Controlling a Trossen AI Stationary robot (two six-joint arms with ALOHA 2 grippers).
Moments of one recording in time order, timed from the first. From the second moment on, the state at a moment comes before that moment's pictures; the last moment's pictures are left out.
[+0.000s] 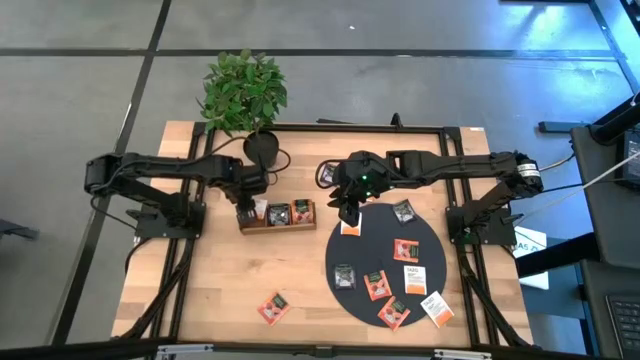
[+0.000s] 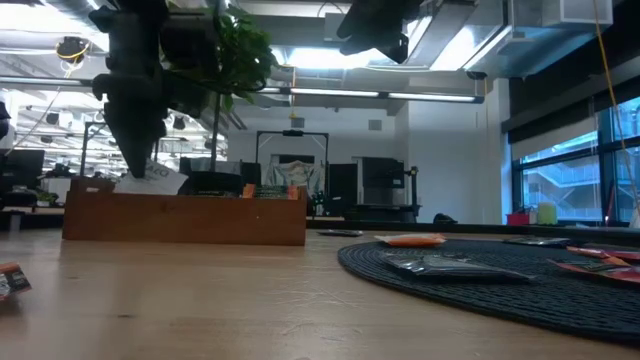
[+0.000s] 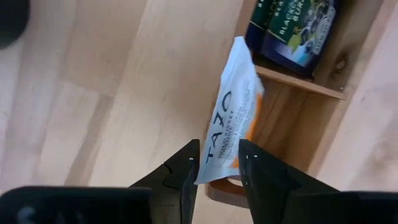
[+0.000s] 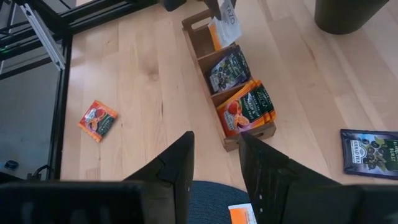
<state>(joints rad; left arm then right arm) 0.21 1.25 0.80 -0.95 0.01 -0.20 -0.01 1.58 1.44 -0.62 -0.07 0.31</state>
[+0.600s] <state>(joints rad) 0.12 1.25 0.80 -0.94 0.02 -0.44 -0.01 1.58 1.44 -0.62 -0.07 0.28</state>
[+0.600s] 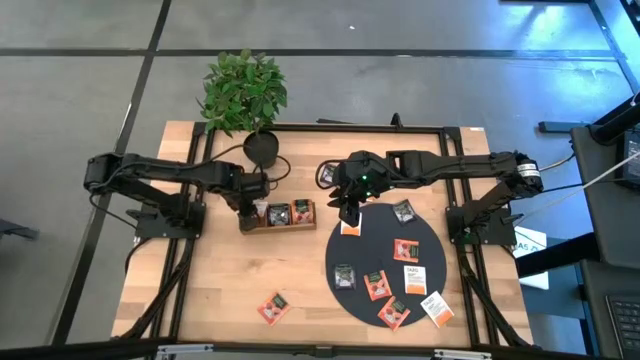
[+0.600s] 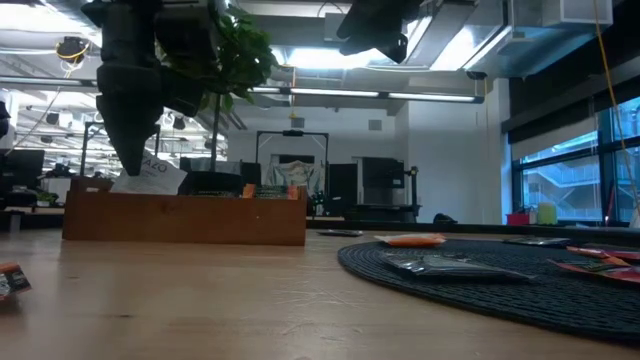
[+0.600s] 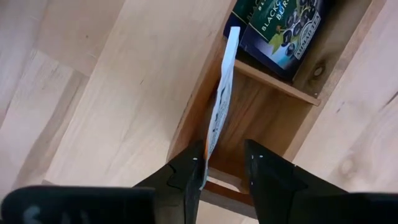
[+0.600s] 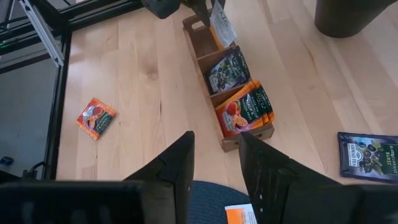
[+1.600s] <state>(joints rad) 0.12 1.47 0.80 -0.91 0.09 -0.42 -0.01 1.59 1.44 -0.62 -0.07 0.28</state>
